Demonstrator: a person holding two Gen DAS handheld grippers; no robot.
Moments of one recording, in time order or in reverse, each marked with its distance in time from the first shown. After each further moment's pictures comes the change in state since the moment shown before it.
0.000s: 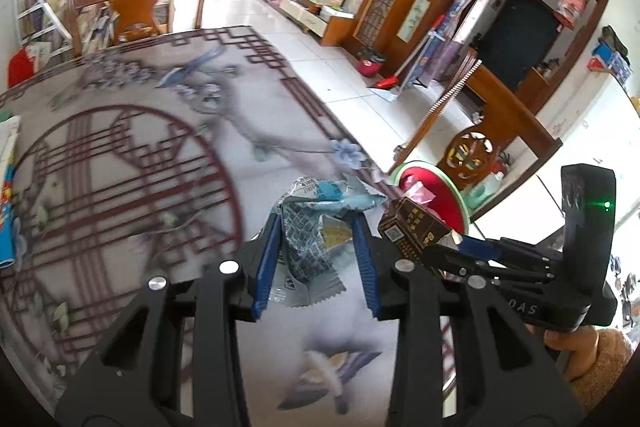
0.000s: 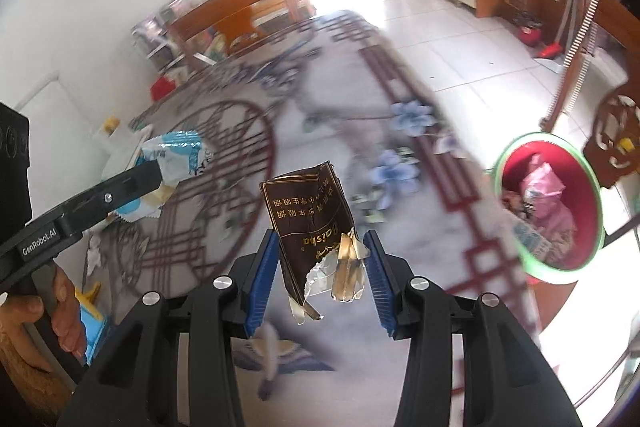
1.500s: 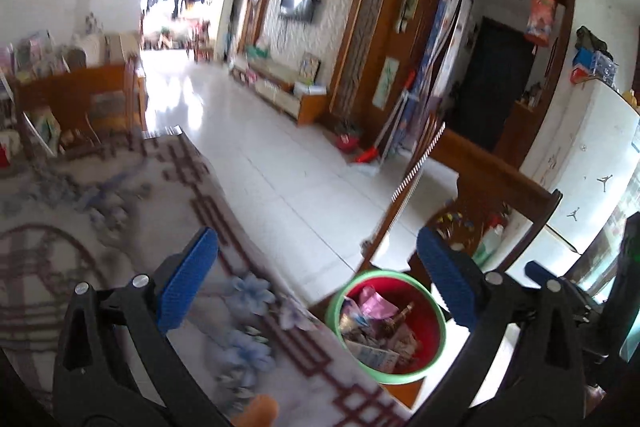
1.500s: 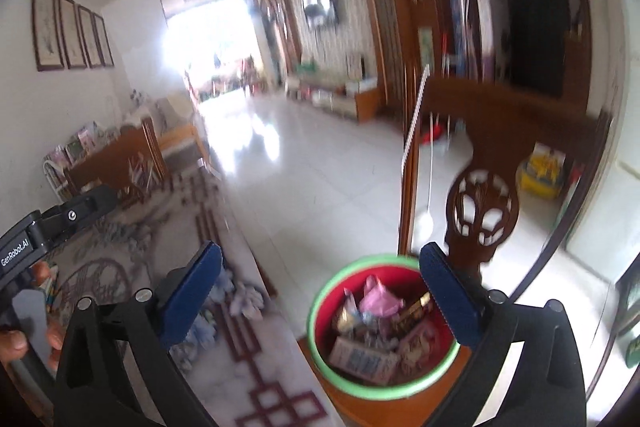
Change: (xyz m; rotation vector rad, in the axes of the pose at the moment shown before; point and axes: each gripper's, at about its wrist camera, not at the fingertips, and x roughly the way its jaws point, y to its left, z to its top) left arm 0.057 -0.136 0.080 0.125 -0.336 0.018; right arm -0.103 -0.142 0.036 0.131 -0.527 -0.336
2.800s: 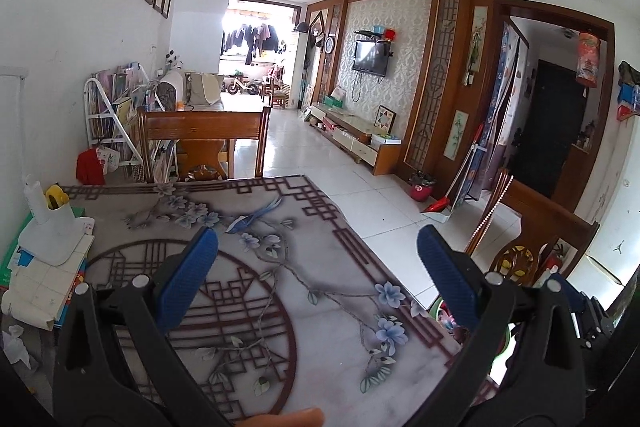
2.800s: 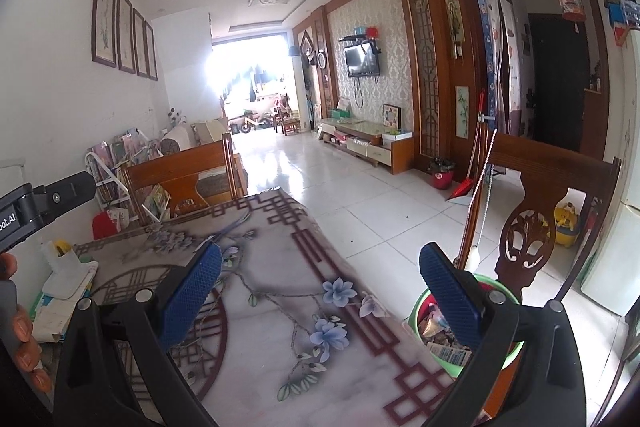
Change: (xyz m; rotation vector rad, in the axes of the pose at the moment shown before) left arm -0.158 0.117 -0.008 -0.054 -0.156 0.251; right arm -0.061 0.166 -0.038 -0.100 -0.137 0.073
